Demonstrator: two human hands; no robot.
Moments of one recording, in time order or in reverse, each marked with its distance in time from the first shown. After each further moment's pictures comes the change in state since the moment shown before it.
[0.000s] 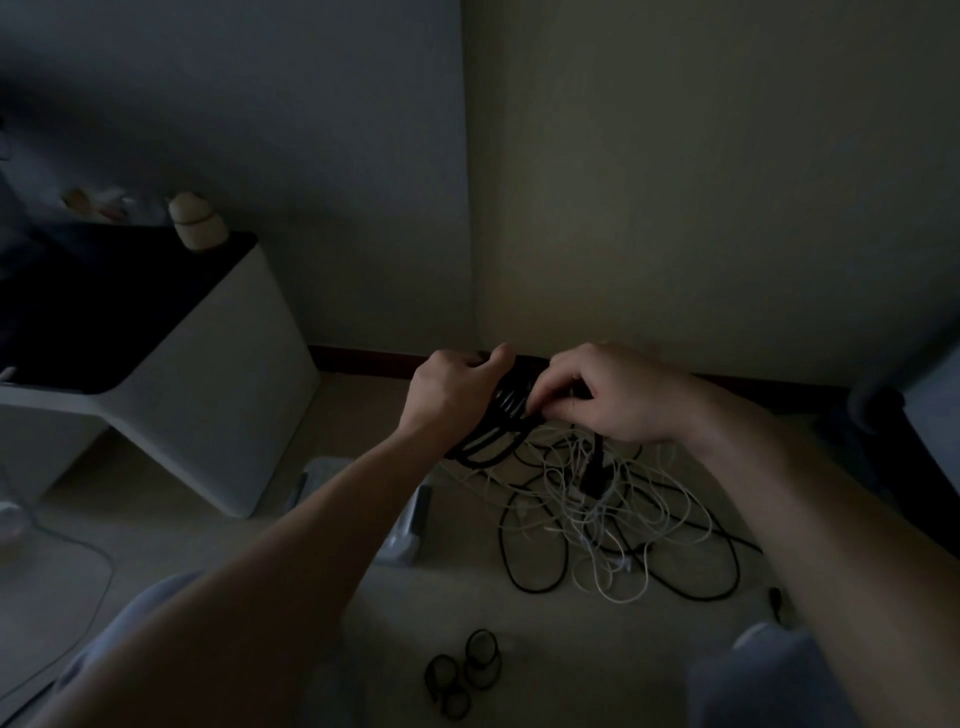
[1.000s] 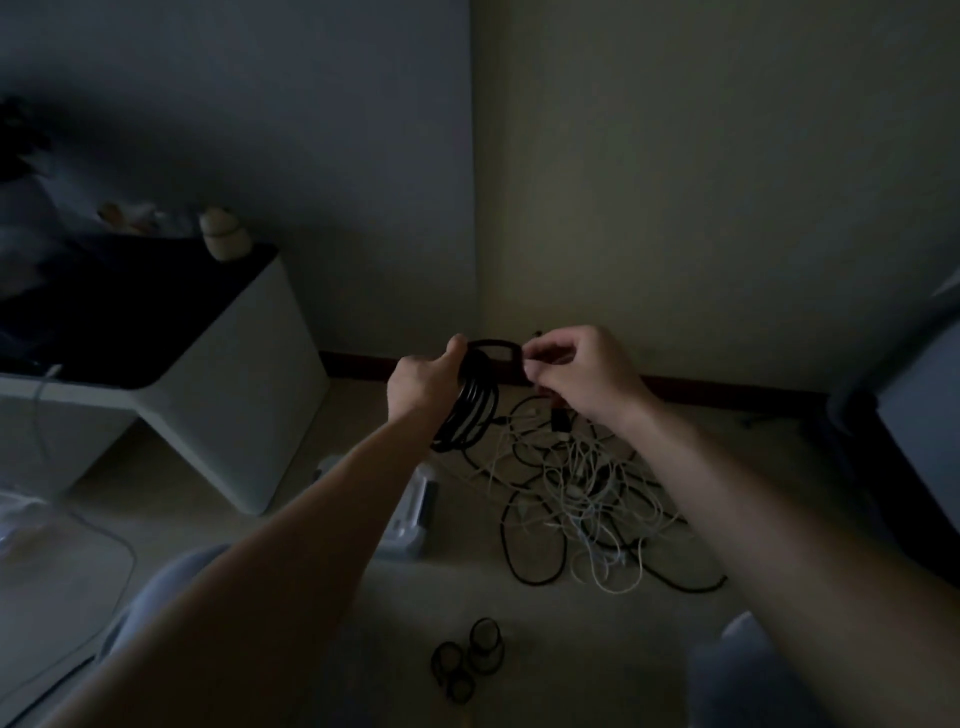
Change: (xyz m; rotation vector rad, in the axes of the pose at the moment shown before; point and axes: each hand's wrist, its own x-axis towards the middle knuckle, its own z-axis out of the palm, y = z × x) left_hand -0.003 -0.019 -0.023 -0.193 0.184 -0.219; right_hand 0.011 -0.010 0.031 0.393 0.510 0.242
